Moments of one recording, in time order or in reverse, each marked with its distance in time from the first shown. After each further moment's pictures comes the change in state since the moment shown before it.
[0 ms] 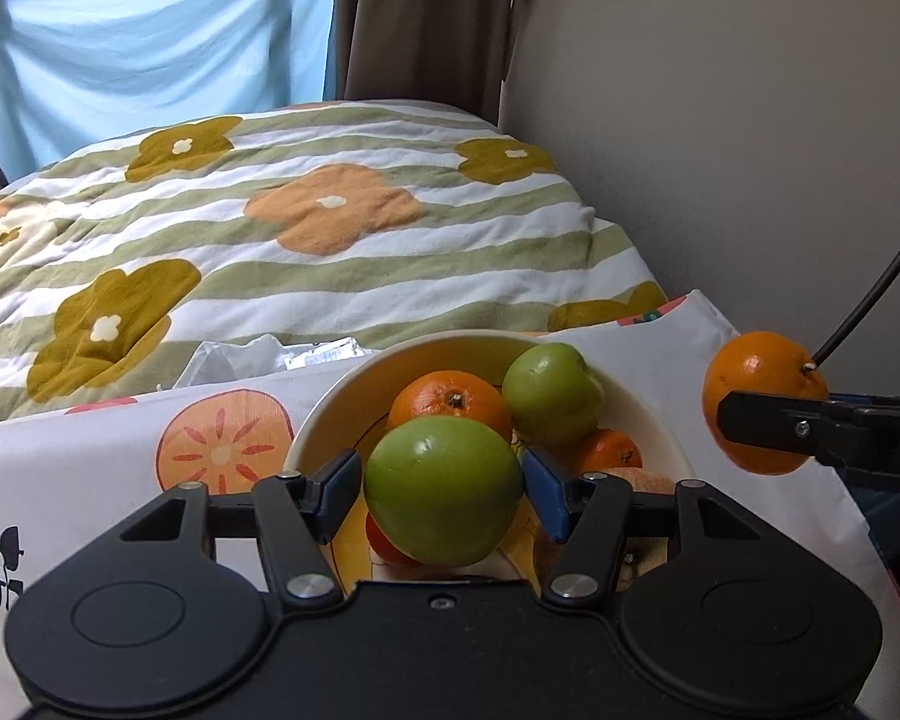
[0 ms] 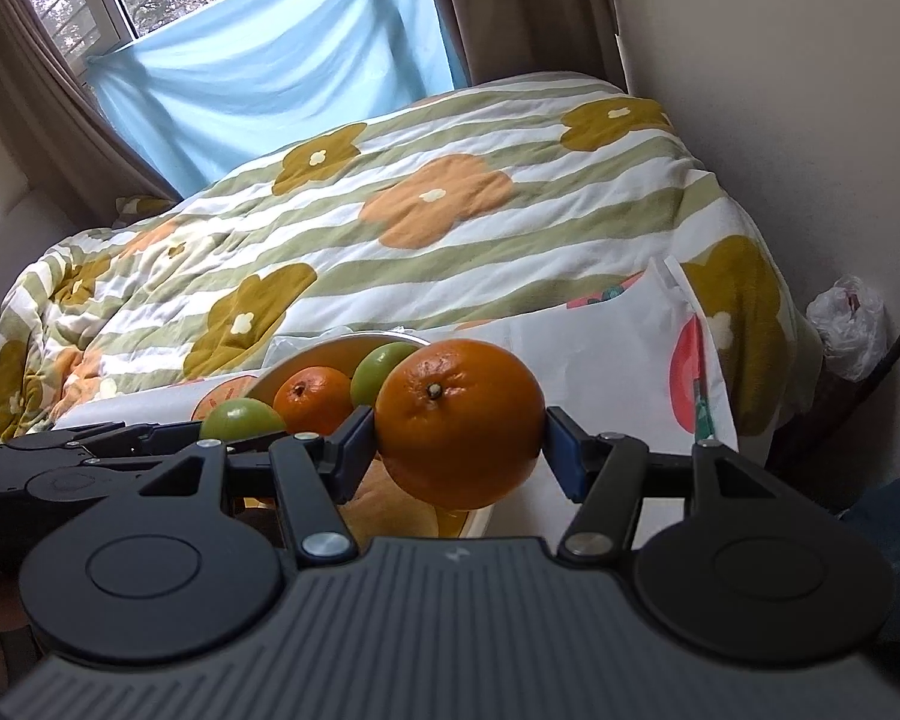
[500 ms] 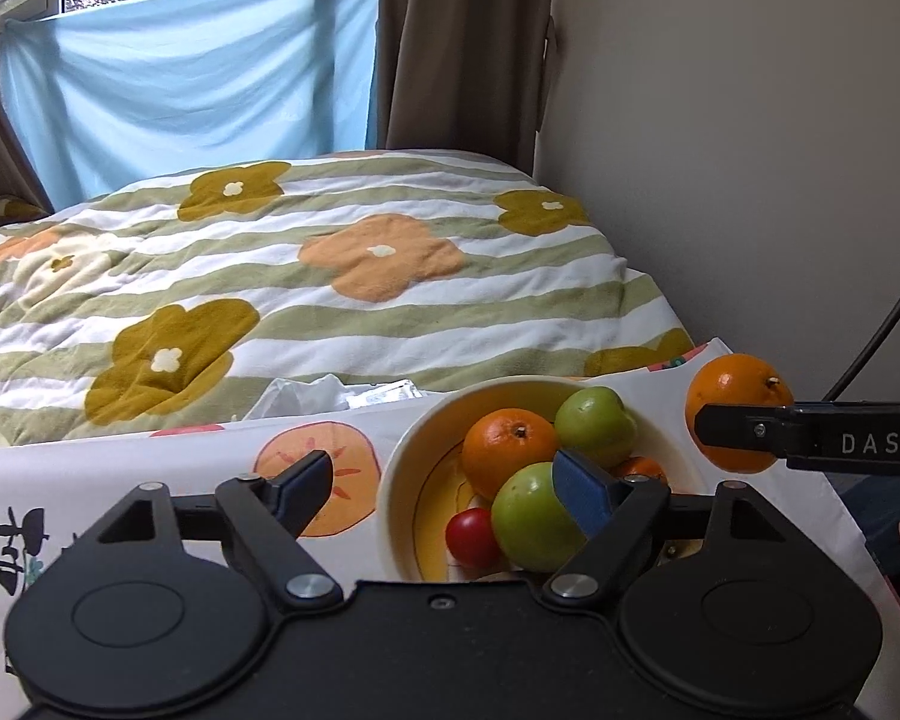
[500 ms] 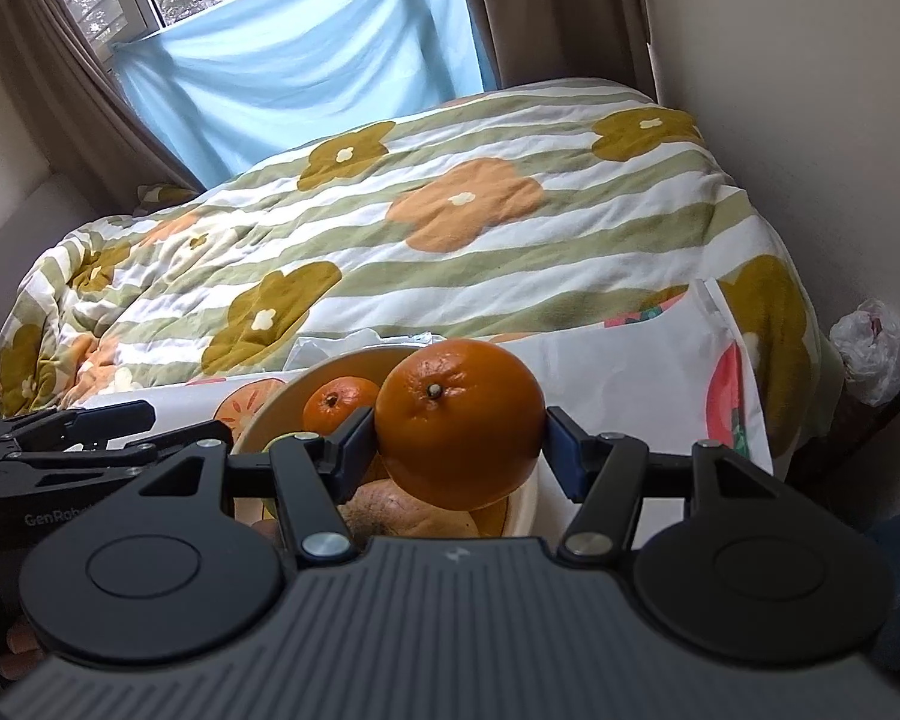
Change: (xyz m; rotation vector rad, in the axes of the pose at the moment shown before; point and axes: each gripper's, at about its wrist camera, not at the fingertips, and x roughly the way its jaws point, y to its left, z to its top) left arm -0.052 0.022 -0.003 -0.018 -0.087 0.084; right arm 0.007 0.019 0.010 -0.050 0.000 0.040
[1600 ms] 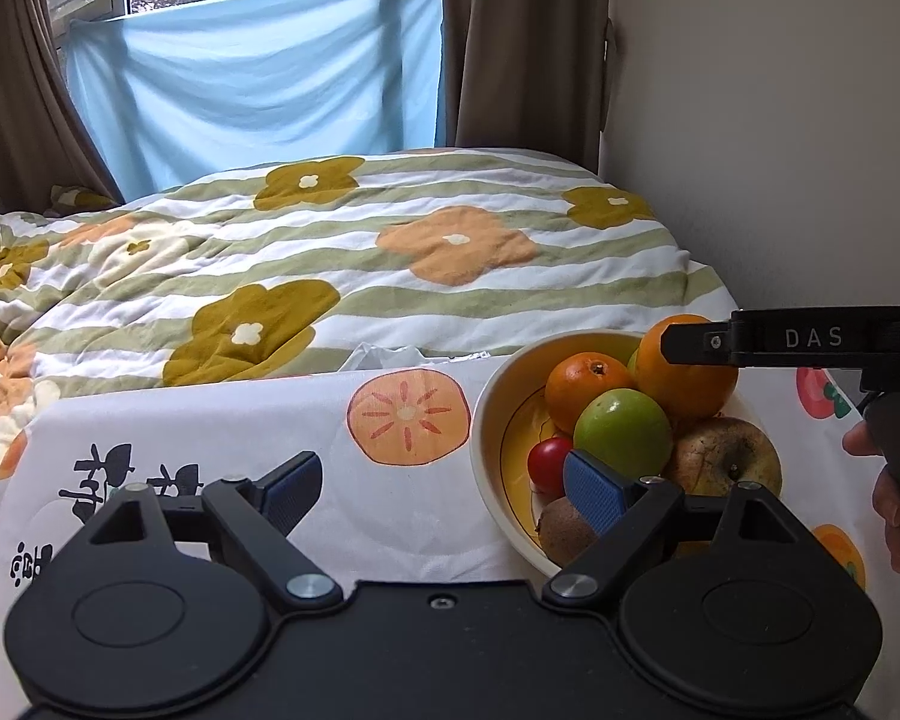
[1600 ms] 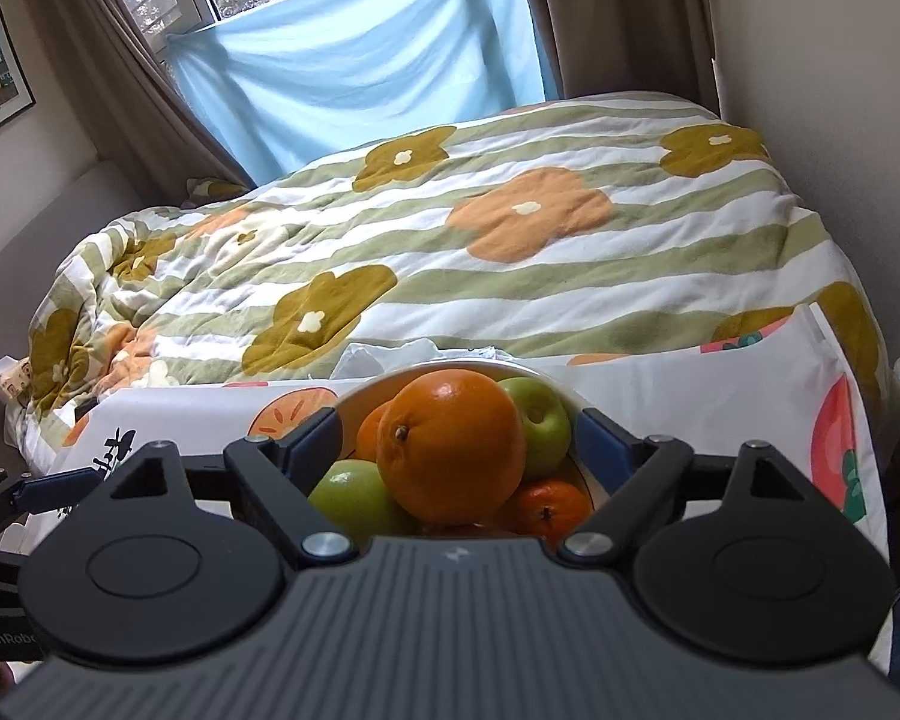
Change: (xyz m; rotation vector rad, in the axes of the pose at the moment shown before) left arm -0.026 0.013 -0.035 -0.024 -0.010 0.132; right arm 0.036 0.022 -0.002 -0.054 -0.032 0.090
